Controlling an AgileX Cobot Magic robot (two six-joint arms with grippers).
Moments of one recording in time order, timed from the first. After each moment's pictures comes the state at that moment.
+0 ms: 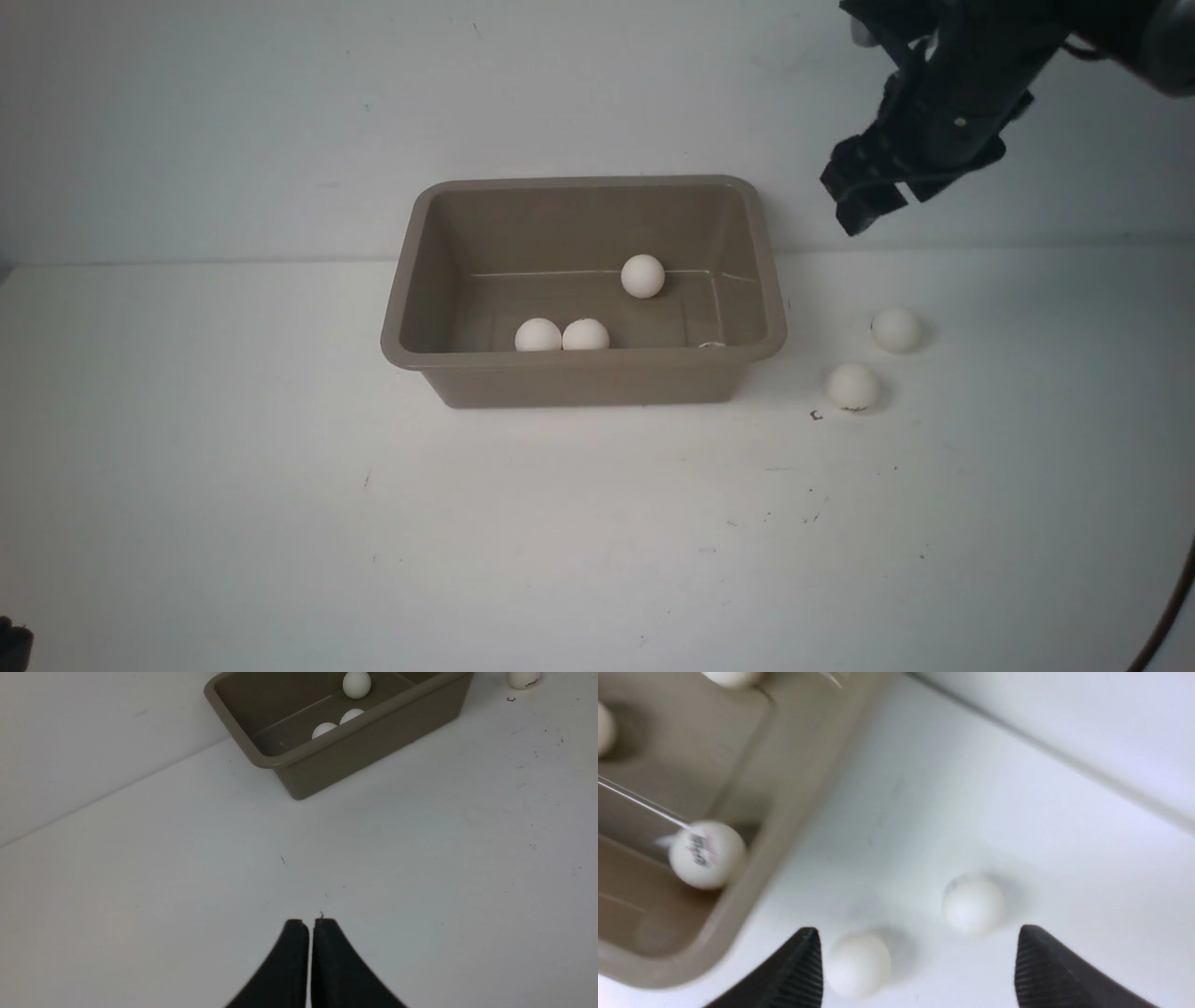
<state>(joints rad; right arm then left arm) 0.23 2.08 -2.01 0.03 1.24 -0.23 -0.40 0.19 -0.51 0.07 0.84 0.13</state>
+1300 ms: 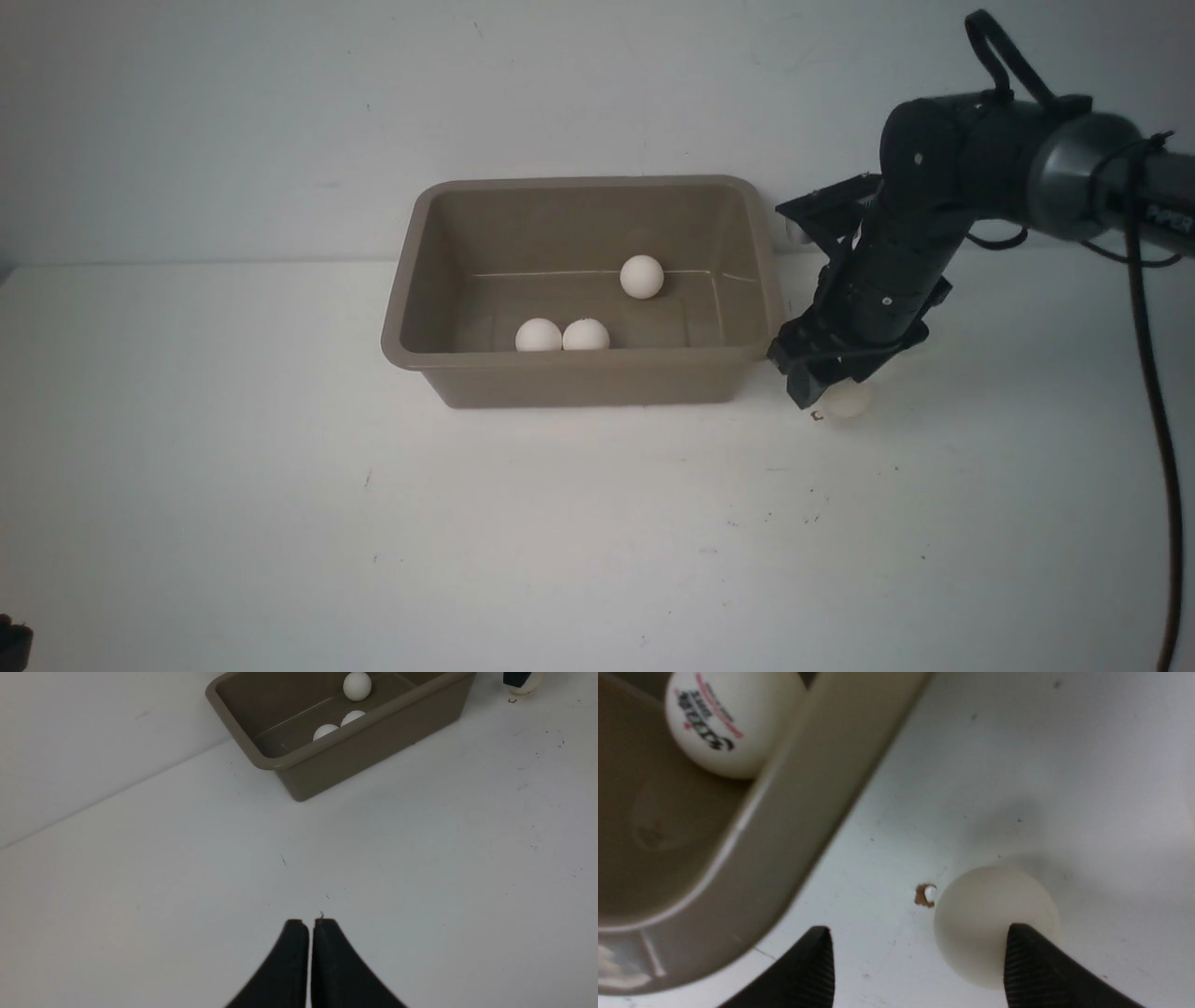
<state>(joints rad) 0.31 2.16 -1.72 0.07 1.10 -0.24 -0.40 0.19 -0.51 0.07 0.84 0.13</state>
